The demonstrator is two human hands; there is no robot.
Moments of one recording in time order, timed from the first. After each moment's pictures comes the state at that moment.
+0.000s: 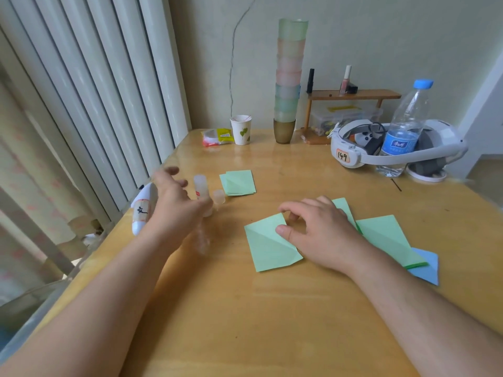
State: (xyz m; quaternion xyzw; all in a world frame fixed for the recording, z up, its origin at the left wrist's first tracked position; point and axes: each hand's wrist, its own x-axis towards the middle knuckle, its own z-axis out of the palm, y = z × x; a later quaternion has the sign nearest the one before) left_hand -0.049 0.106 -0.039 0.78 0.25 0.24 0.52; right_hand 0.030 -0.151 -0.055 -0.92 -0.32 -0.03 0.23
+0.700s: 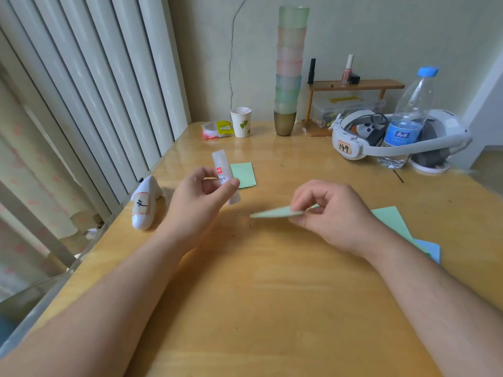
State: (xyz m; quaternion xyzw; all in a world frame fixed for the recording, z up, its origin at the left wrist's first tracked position) left_hand -0.046 0.082 -0.049 0.75 0.10 0.22 0.61; right_hand 0.031 -0.165 -0.044 -0.79 -0.33 0.04 0.52
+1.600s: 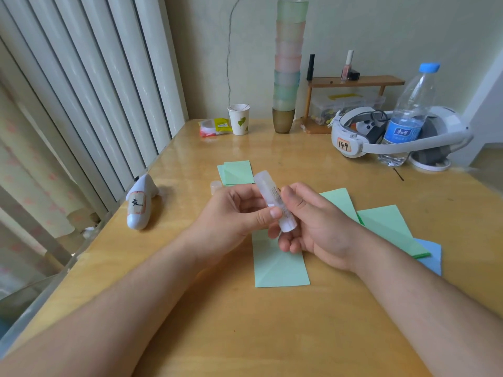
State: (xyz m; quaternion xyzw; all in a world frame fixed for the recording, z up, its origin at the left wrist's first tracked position) left_hand -0.050 0.039 -0.050 0.70 -0.11 0.05 0.70; right_hand 0.008 -0.146 -0.039 -0.66 -0.22 0.31 0.65
